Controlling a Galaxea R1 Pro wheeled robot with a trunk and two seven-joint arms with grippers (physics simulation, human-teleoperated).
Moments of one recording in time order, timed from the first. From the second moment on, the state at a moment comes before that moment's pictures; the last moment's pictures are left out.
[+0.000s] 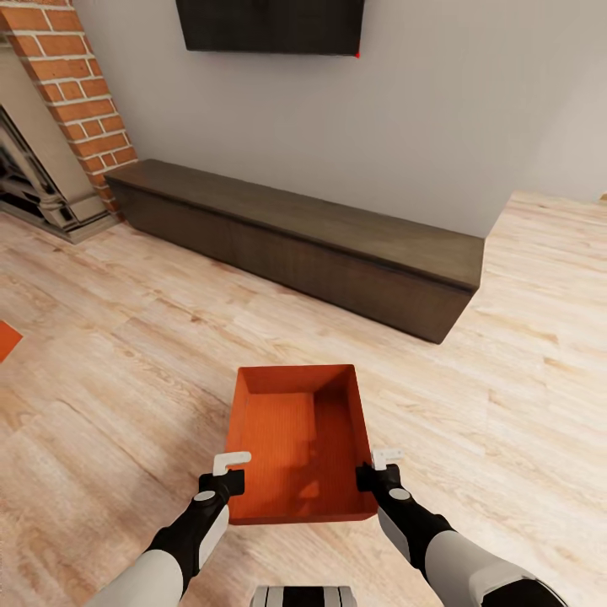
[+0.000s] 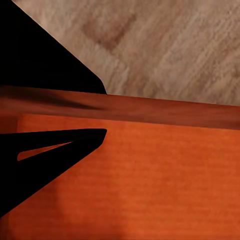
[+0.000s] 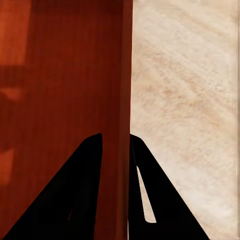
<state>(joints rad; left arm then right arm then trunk) -0.62 -0.12 0.04 -0.40 0.00 0.03 0.18 -0.71 0.09 0.23 -0.21 -0.13 -0.13 -0.12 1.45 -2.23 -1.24</state>
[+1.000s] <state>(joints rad) -0.62 -0.12 0.04 -0.40 -0.01 0.03 0.18 -0.71 0.09 0.23 -0.21 -0.13 -0.13 -0.12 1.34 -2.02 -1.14</state>
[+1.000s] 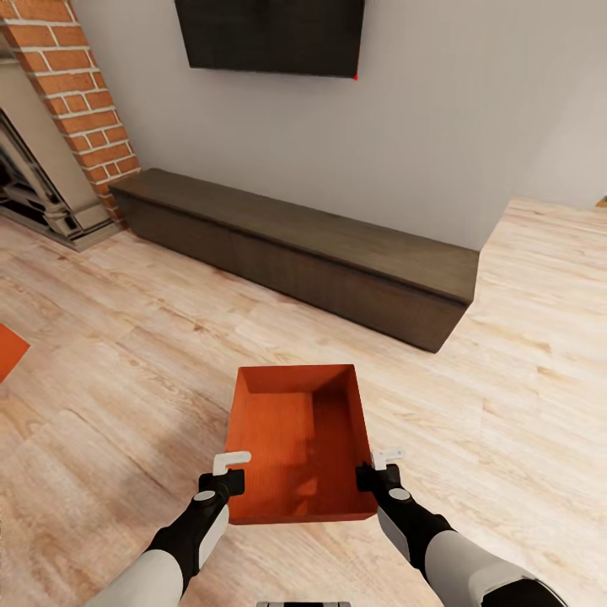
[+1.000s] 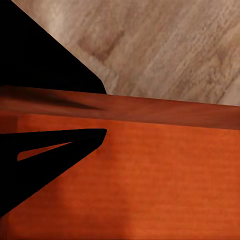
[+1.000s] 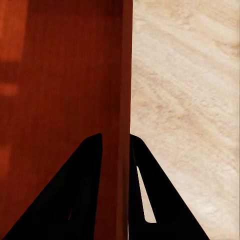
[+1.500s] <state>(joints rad) -0.62 -0.12 0.04 -0.40 -0.01 0.03 0.18 -0.71 0.09 0.23 -0.21 -0.13 -0.13 -0.12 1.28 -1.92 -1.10</state>
